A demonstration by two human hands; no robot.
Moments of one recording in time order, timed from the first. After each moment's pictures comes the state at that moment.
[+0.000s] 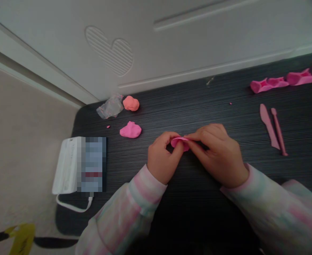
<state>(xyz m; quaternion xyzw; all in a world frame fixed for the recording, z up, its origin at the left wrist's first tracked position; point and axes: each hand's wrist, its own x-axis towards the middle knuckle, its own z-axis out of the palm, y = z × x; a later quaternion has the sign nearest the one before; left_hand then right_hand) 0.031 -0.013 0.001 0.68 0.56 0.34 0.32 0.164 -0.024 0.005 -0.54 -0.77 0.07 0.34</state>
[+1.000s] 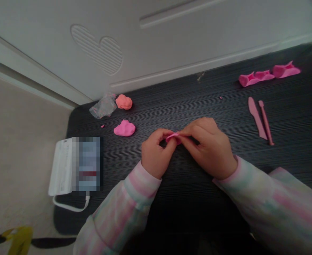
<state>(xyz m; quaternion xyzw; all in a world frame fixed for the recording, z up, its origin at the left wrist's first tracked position) 0.030 -0.012 -0.003 0.66 0.55 0.35 0.36 0.164 -0.025 0.006 -0.53 -0.76 0.05 0.36</state>
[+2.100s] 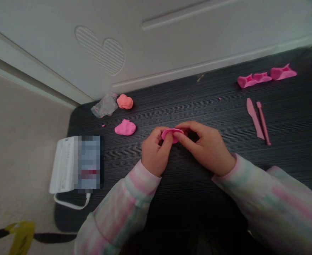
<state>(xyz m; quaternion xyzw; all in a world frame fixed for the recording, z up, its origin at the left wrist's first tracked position) 0.029 -0.013 0.001 0.65 0.54 0.37 0.38 0.160 -0.023 0.009 -0.59 -0.68 0.23 0.37</state>
